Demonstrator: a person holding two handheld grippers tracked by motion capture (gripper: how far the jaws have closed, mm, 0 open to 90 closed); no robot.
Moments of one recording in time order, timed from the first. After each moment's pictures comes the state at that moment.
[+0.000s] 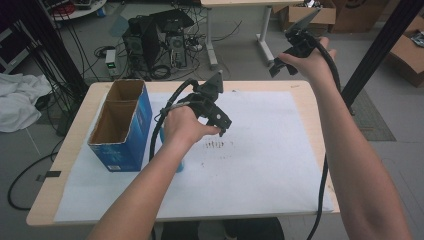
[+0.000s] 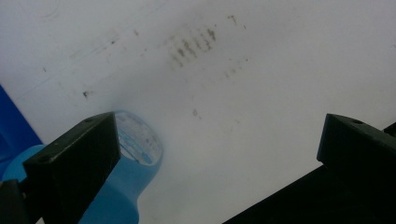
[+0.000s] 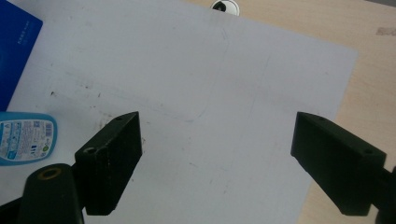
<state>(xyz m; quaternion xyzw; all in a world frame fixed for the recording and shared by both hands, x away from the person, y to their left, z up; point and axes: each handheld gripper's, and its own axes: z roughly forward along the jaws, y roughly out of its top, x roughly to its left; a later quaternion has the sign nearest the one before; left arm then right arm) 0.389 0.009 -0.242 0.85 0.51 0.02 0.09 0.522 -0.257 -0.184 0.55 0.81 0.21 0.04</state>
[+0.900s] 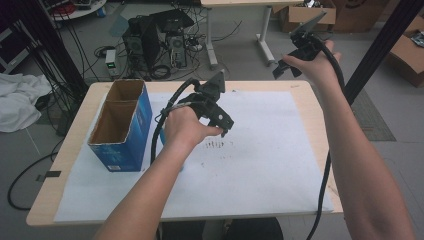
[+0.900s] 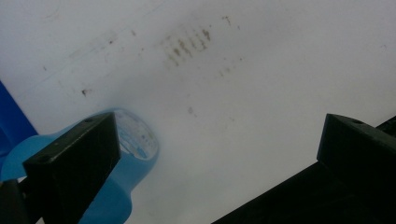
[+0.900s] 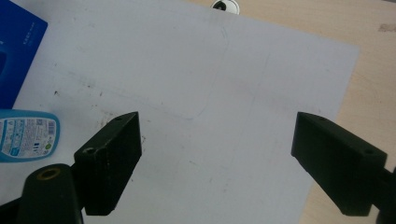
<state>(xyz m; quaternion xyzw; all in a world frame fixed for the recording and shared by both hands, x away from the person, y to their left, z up) 0.380 0.006 -0.234 0.85 0.52 0.03 0.10 0.517 -0.268 -0.189 0.55 0.80 0.22 0.04</state>
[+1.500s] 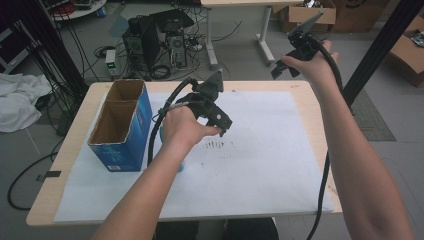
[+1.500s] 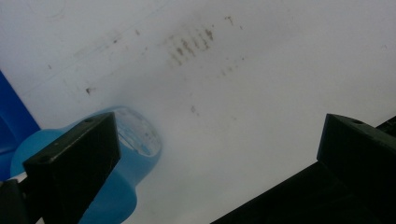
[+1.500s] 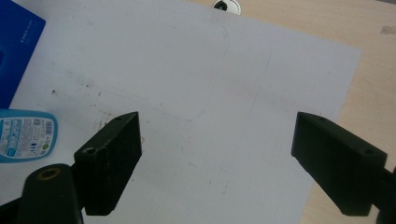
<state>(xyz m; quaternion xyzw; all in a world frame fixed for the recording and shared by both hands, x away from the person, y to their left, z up) 0.378 0.010 -0.231 0.85 0.52 0.03 0.10 0.520 -0.265 -0.191 0.55 0.81 0.21 0.04</state>
